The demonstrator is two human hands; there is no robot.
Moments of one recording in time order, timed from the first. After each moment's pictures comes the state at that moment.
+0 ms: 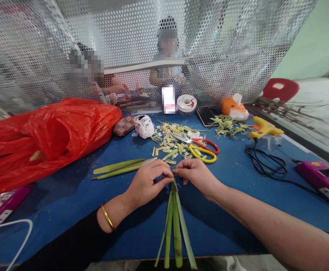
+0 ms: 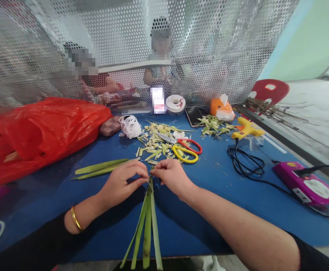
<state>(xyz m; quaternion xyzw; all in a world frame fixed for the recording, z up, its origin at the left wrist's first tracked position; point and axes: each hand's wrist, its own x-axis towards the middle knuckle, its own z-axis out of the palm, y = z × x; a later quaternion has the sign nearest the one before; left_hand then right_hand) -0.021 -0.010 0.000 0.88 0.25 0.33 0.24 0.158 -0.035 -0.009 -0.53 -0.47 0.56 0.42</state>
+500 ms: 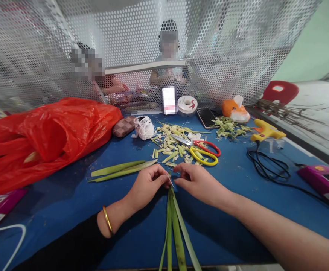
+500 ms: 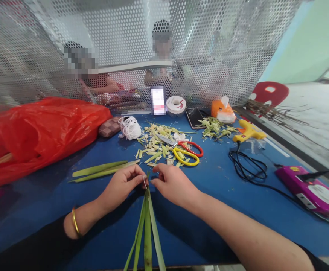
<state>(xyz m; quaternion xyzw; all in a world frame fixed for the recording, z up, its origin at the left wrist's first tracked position) -0.015 -0.013 -0.010 0.64 0.41 0.31 0.57 0.167 -0.038 -0.011 -0.56 -0.69 0.37 0.27</state>
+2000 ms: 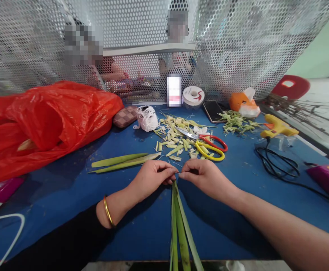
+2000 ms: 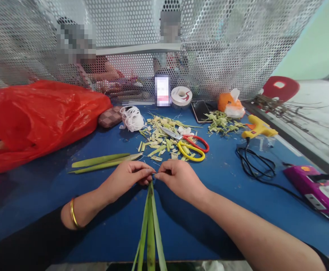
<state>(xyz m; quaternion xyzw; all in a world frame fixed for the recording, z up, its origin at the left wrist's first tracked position) -0.013 -0.007 -0.008 0.57 0.47 0.23 0.63 0.169 -0.038 -0.010 -0.56 -0.71 0.33 0.27</state>
